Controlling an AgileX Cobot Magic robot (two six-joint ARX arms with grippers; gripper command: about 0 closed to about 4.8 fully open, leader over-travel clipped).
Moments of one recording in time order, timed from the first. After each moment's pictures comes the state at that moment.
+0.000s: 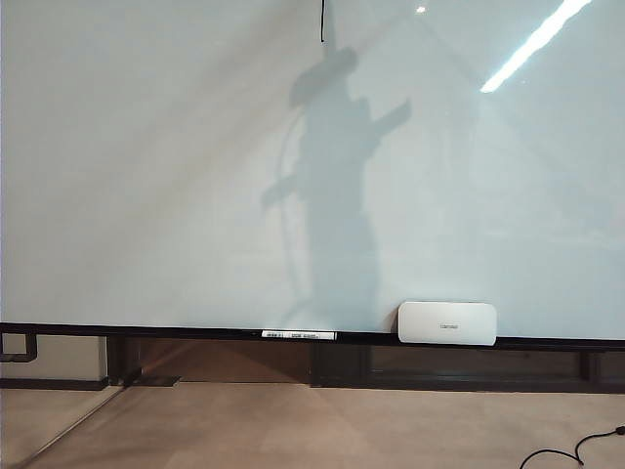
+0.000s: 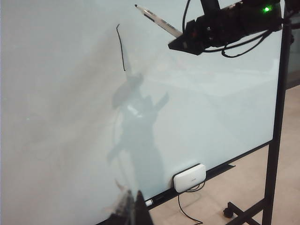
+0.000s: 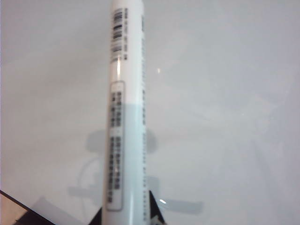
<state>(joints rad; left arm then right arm) -0.40 0.20 0.73 -0.38 0.20 0.14 0.52 1.64 1.85 -0.34 0.20 -0.14</state>
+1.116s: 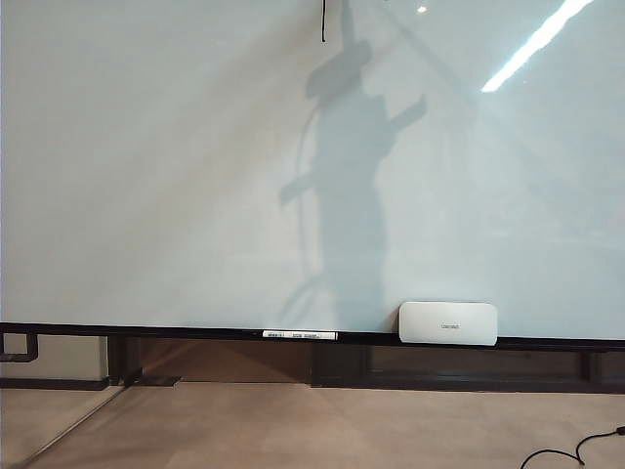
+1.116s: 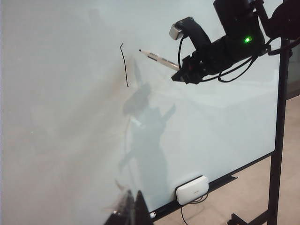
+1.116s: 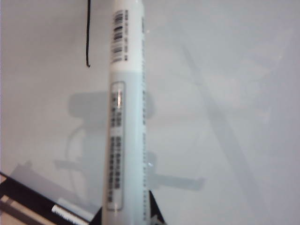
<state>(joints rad) -0.40 0.20 0.77 -0.37 0.20 0.15 0.48 1.73 1.97 -0.51 0.23 -0.14</state>
